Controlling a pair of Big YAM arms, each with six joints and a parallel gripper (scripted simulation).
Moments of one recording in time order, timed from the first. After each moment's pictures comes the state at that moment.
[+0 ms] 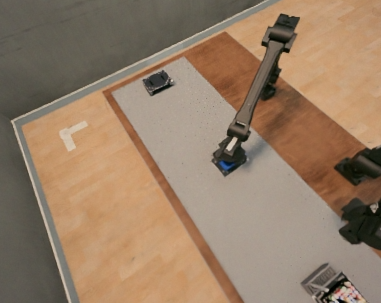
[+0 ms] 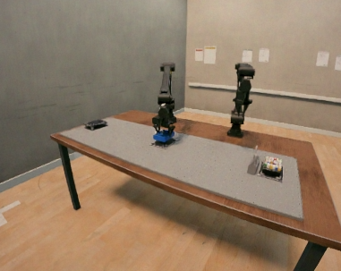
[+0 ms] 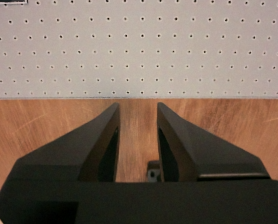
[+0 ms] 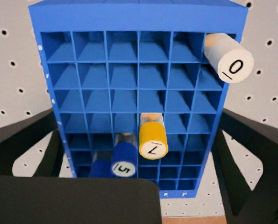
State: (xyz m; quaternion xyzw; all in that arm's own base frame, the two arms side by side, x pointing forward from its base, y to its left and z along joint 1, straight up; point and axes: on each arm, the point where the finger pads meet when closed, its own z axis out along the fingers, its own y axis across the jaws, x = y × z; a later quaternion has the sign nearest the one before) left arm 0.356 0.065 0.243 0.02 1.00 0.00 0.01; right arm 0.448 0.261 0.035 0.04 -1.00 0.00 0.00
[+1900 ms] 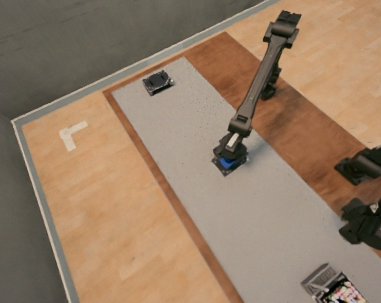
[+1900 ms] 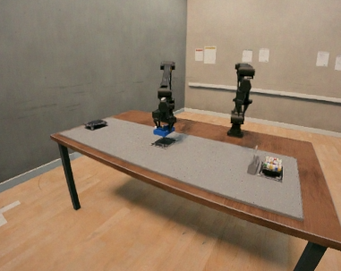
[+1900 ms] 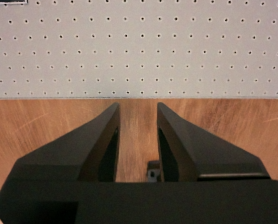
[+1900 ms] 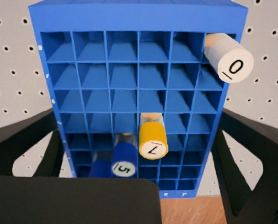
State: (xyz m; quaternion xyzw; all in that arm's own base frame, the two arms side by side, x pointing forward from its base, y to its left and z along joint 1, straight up) left arm 0.356 0.065 0.243 0.02 1.00 0.00 0.01; right arm 0.448 0.261 0.071 0.04 -1.00 0.00 0.00
